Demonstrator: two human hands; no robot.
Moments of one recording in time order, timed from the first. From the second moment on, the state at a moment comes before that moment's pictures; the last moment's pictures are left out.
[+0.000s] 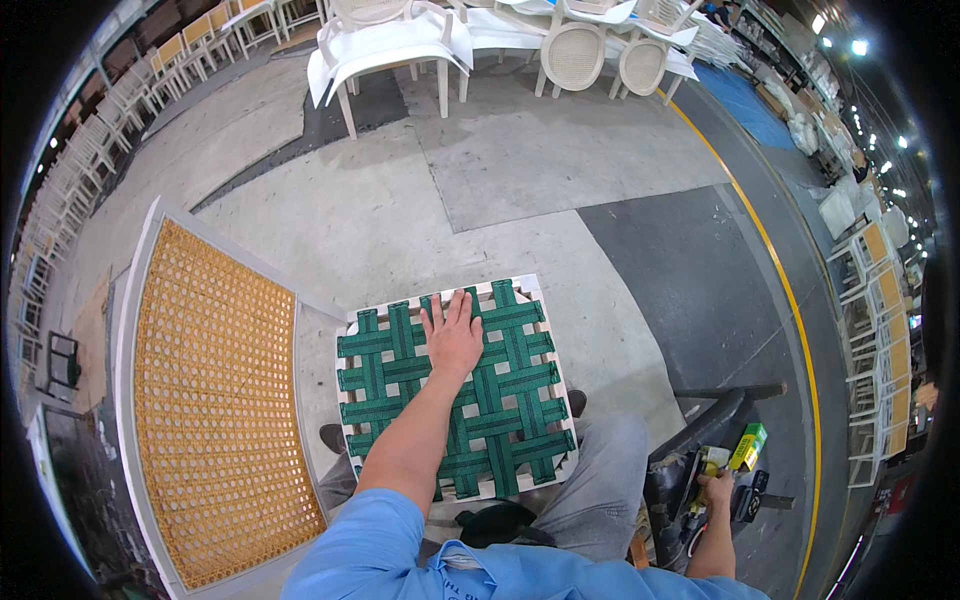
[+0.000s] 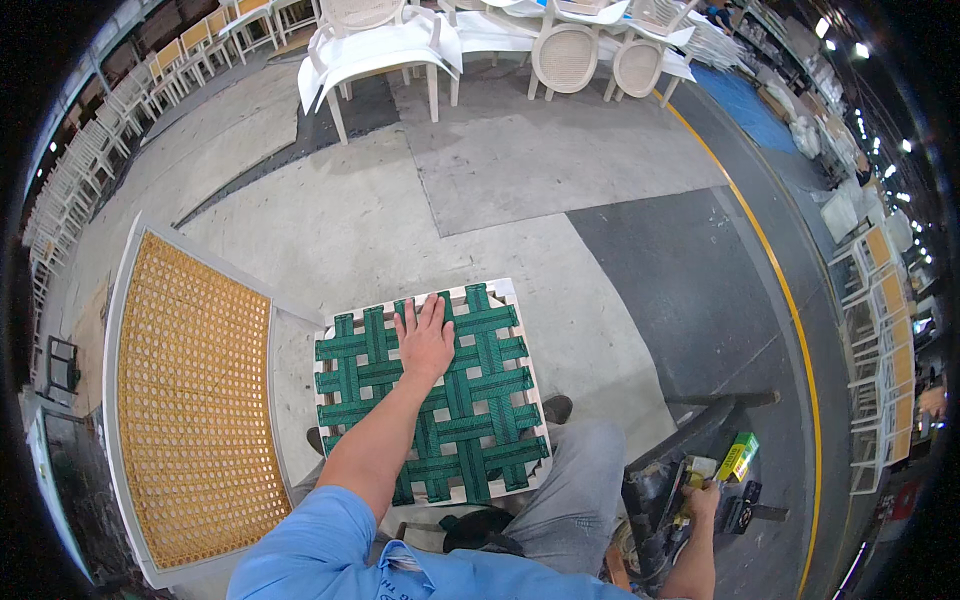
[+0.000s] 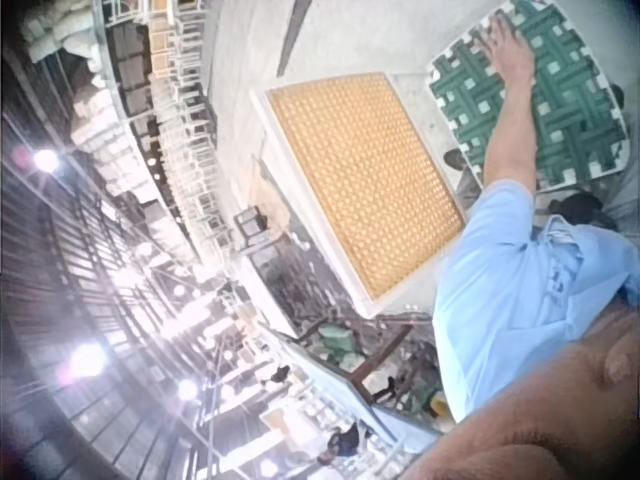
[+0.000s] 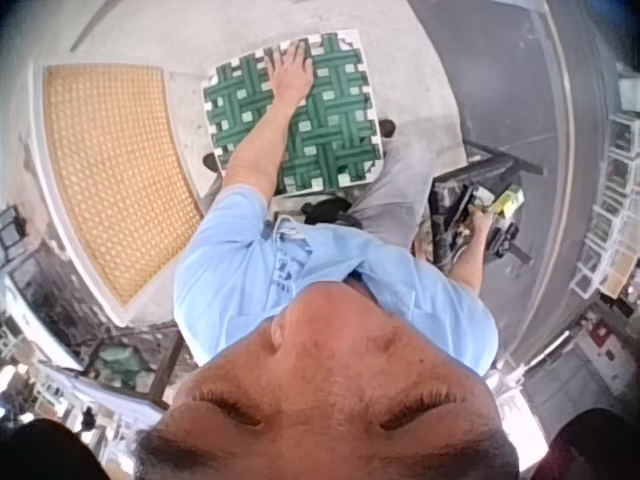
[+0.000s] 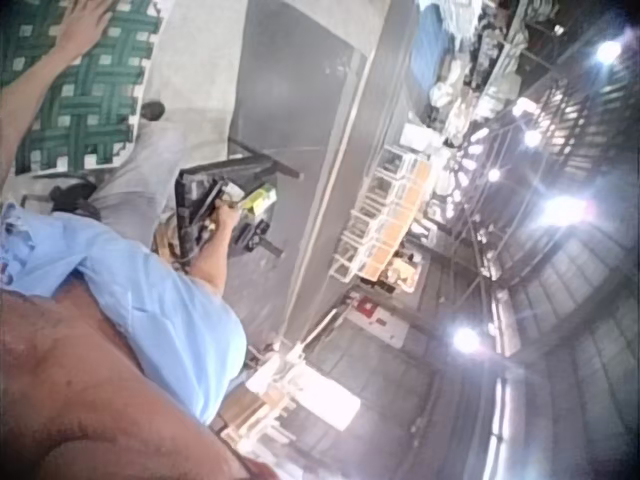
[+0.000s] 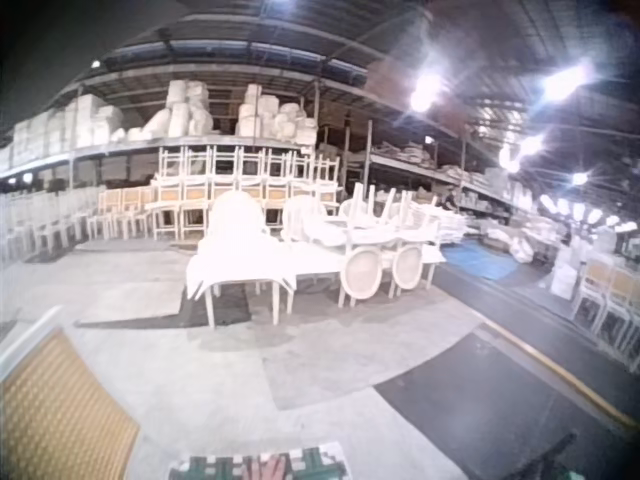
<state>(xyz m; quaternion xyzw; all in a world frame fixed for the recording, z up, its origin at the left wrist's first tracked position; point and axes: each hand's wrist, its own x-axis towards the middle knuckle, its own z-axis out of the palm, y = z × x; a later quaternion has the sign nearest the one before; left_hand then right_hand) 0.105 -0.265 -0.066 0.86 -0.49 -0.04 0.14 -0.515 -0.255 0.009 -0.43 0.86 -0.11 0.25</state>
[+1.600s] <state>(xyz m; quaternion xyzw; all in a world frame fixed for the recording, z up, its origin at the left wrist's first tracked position) 0.119 -0.262 -0.099 0.82 -0.44 -0.04 0.35 0.061 -0.372 0.017 -0.61 0.50 -0.07 0.61</state>
